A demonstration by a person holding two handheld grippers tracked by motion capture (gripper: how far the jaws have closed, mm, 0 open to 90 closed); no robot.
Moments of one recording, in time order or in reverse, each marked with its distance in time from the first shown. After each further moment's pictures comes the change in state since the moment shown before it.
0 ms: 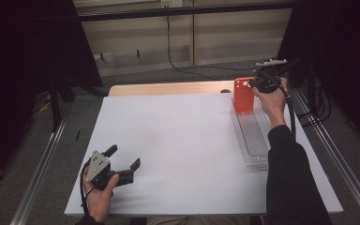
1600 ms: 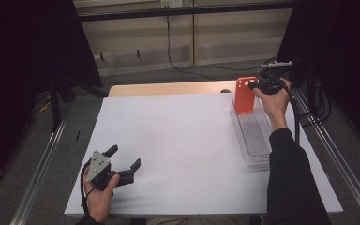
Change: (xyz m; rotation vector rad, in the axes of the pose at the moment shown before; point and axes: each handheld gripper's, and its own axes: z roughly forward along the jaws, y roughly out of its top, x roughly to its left) left arm -0.001 0.001 0.000 -0.001 -0.010 -0.001; right arm -0.009 -0.008 -0.001 0.011 0.008 0.093
